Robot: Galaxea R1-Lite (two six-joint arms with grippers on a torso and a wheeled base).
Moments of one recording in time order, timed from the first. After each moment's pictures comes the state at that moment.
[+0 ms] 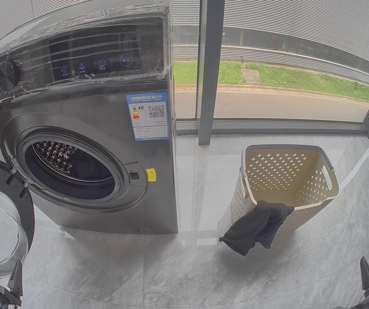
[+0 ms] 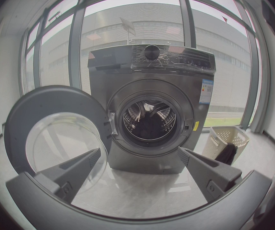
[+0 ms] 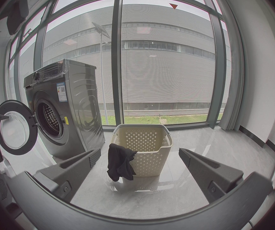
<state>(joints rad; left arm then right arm) -0.10 0.11 -0.02 -0.07 0.24 -0.06 0.01 0.02 -0.02 0.00 -0.02 0.00</state>
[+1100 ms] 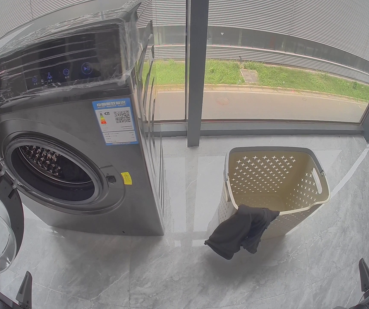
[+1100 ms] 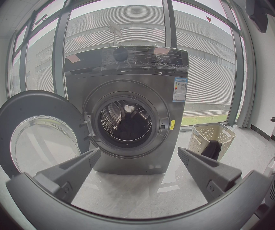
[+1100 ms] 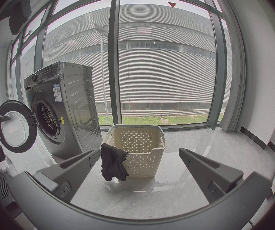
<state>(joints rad) -0.01 0.01 -0.02 0.00 0.02 -0.01 0.01 0.01 -0.02 0.01 0.01 -0.01</state>
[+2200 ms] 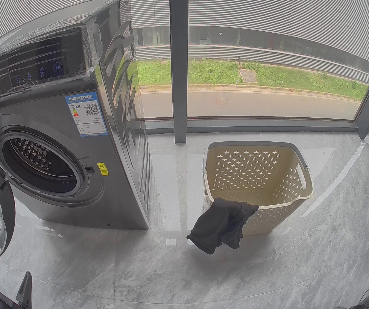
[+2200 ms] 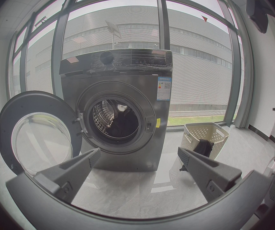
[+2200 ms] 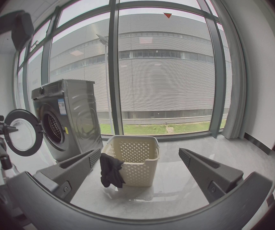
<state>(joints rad) -0.01 0.01 -0.02 0.00 0.03 -0.01 0.03 0.05 -0.14 0.00 0.05 0.01</state>
